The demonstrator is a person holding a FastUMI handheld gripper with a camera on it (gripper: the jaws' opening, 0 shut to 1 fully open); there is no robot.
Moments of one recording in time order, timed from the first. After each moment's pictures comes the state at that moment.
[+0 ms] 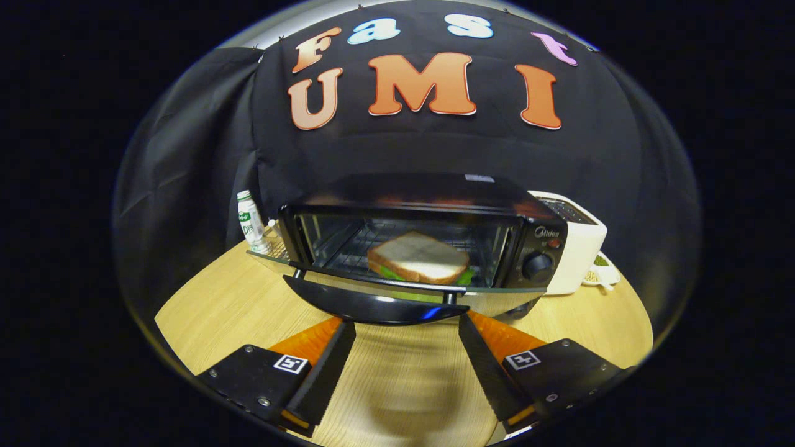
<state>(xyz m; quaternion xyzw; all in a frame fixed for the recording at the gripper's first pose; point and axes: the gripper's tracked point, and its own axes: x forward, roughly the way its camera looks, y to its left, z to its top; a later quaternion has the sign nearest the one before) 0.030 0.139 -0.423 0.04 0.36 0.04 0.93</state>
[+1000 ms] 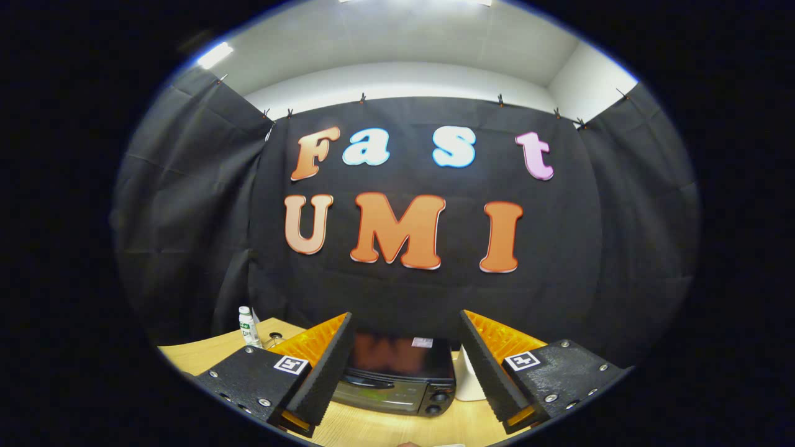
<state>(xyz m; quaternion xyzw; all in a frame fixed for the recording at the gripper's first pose) 0.058 0.053 -0.127 -0.01 0.08 0.00 1.00</state>
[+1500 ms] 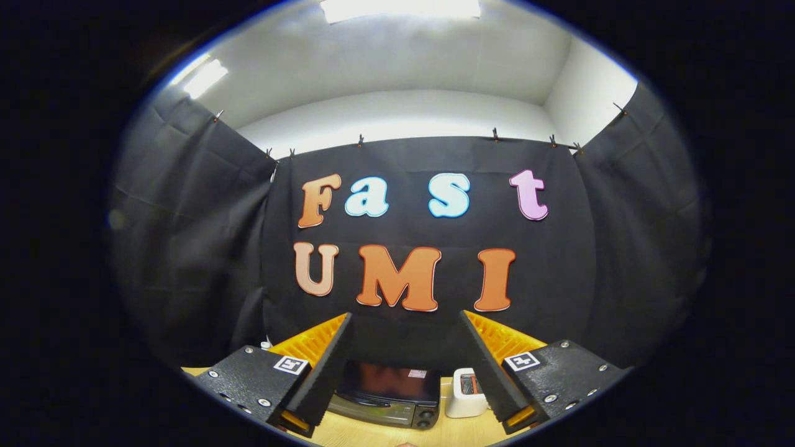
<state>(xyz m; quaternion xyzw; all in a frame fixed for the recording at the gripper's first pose) 0.028 0.025 -0.006 0.02 0.03 0.02 1.00</state>
